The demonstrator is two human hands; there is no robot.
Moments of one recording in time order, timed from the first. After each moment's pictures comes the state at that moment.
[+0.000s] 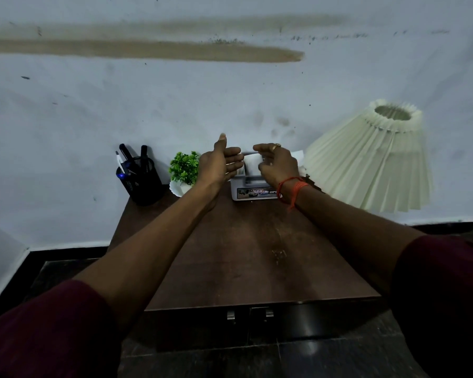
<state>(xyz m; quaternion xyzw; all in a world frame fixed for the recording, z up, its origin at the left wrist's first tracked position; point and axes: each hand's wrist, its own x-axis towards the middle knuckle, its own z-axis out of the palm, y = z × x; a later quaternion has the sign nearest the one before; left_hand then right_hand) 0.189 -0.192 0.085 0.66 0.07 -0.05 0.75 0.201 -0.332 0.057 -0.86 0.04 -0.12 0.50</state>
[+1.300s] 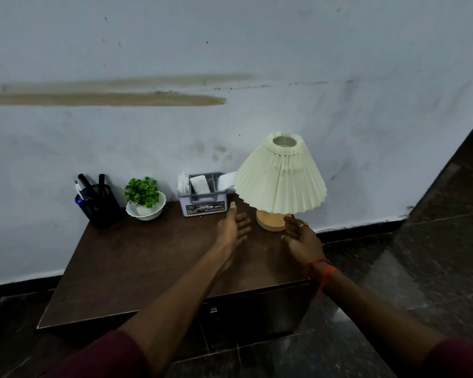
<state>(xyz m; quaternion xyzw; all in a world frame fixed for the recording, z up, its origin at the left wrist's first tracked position) 0.072 -0.328 0.052 0.62 0.12 -0.20 0.75 0.018 -0.489 0.022 -0.79 0.18 -0.05 0.58</state>
